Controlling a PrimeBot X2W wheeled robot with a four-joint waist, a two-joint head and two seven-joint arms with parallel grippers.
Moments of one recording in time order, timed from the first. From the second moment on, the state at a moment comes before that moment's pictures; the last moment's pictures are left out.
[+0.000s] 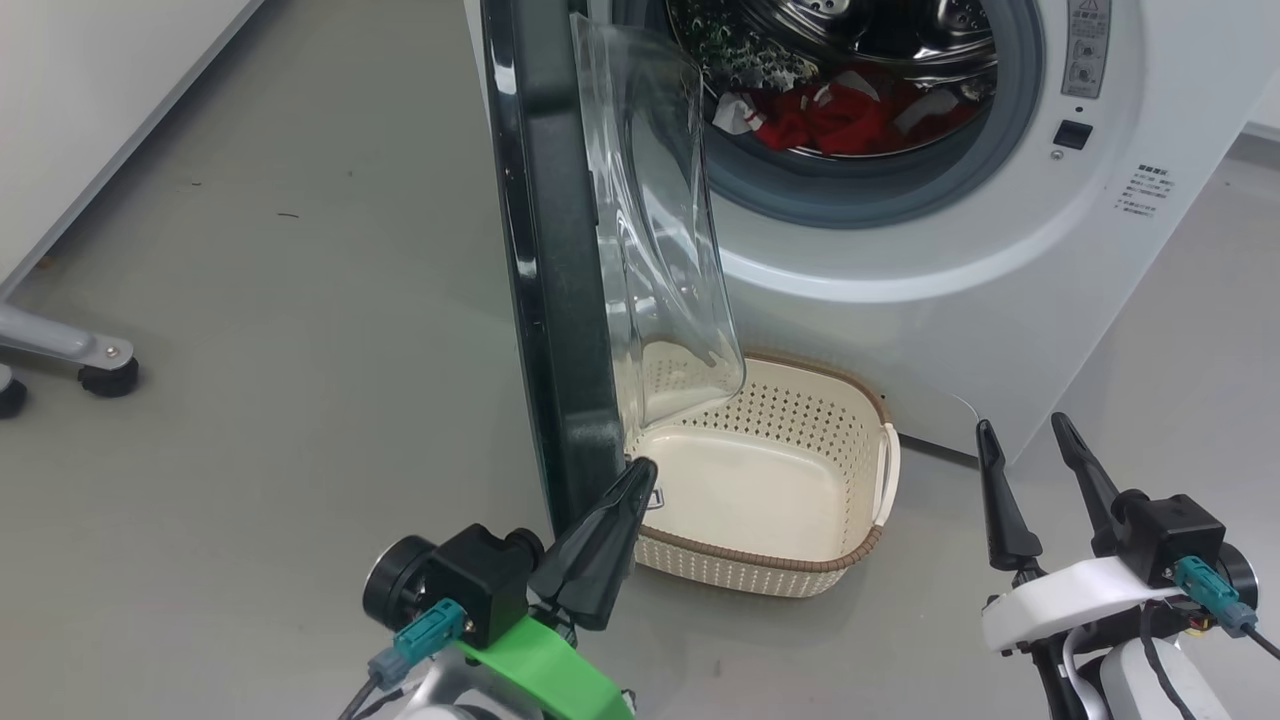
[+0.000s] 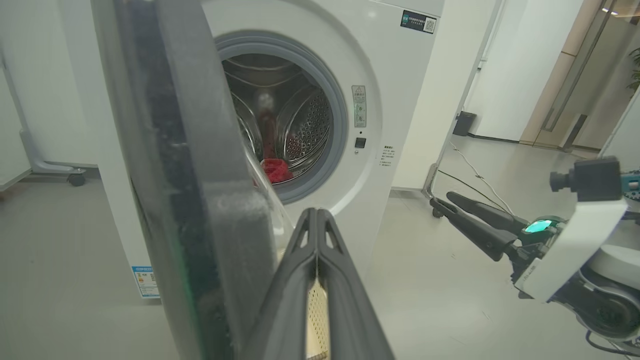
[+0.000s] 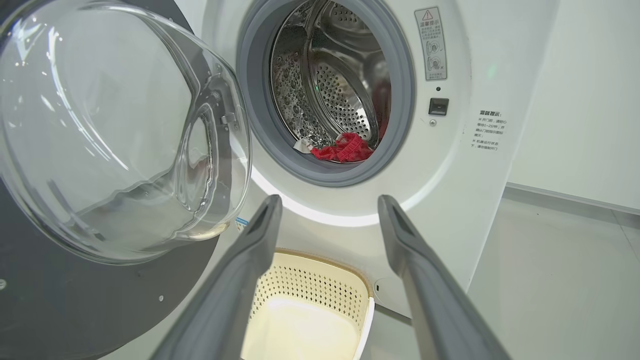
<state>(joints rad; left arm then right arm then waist) -0.12 0.07 -0.61 -0.14 -0.45 -0.04 -0.02 -0.05 -0.11 0.11 0.23 0.28 0.04 -0.26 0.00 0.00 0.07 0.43</state>
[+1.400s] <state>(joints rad) -0.10 0.07 -0.51 -0.01 -0.48 0.05 -0.02 -0.05 -0.09 0.06 0.23 0.24 0.08 -0.26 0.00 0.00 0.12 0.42</state>
